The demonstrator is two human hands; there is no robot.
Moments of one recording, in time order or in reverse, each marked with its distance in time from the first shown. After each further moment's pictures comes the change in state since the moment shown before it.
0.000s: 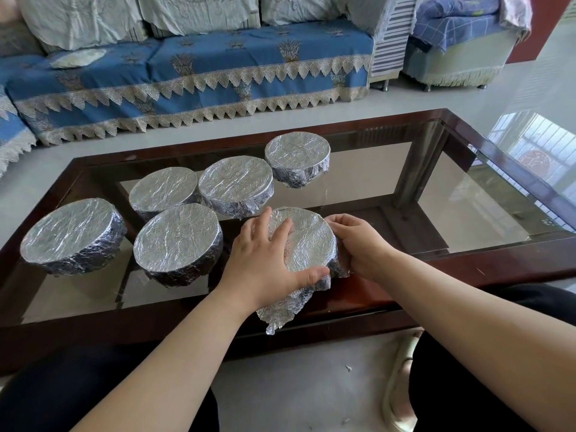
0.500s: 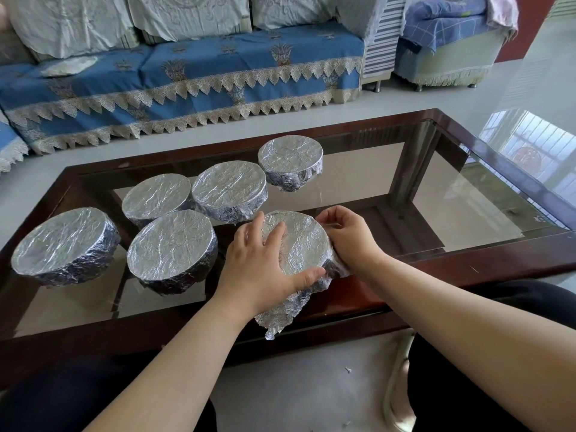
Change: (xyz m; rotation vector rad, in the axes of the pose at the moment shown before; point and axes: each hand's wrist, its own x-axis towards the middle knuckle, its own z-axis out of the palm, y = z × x) left_hand 0.001 0.003 0.003 0.020 0.040 -0.028; right_hand 0.008 0.005 -0.004 -0.357 0.148 -0.336
